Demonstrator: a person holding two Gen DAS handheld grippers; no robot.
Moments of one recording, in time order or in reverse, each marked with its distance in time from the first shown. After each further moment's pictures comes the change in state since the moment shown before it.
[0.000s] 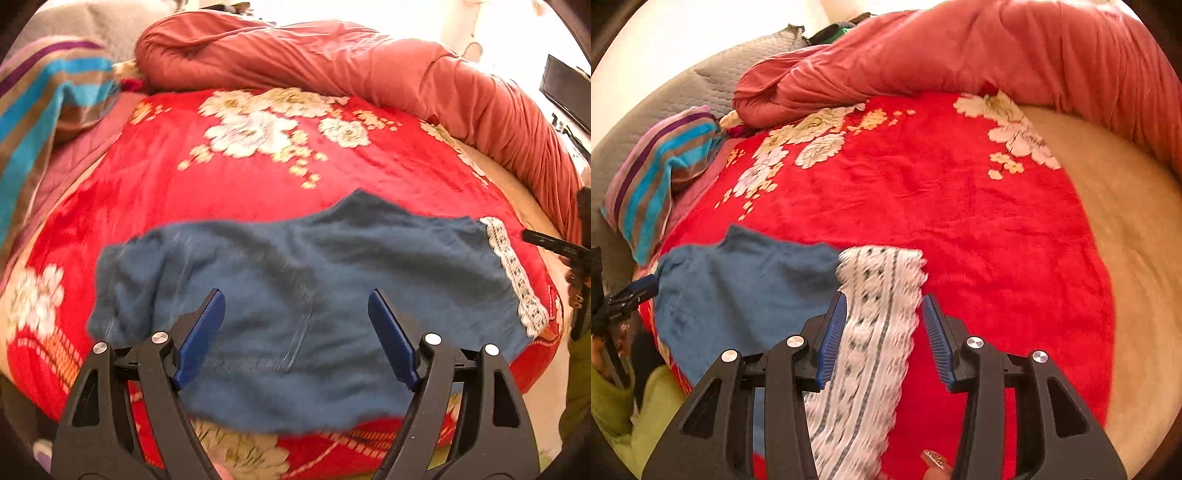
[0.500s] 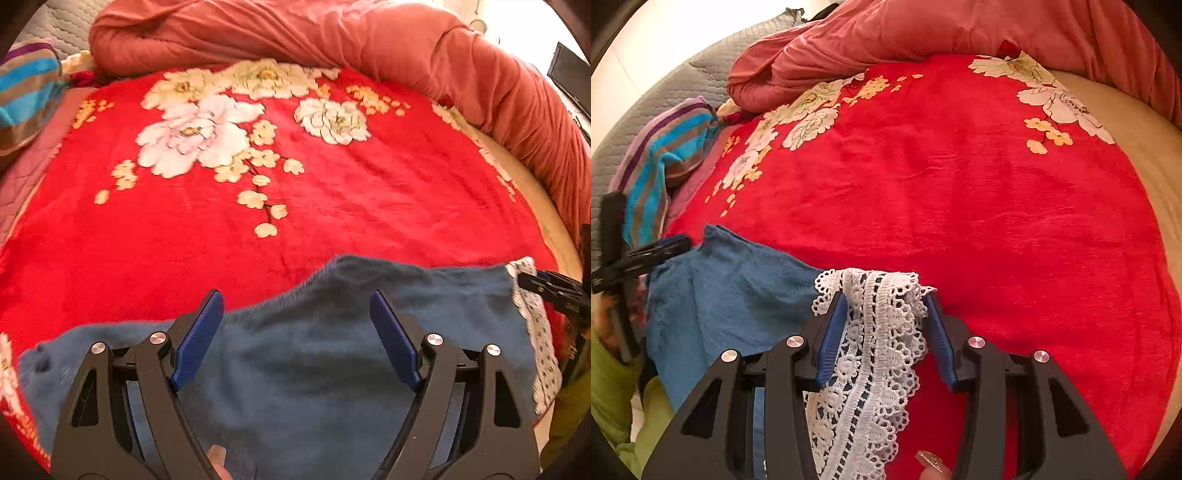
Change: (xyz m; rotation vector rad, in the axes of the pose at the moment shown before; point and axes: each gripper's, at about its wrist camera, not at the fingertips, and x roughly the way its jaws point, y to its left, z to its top) left arm 0.120 -0.027 0.072 0.010 0.133 -0.025; right arm 0.060 -0.015 0.014 0.011 0.066 0.081
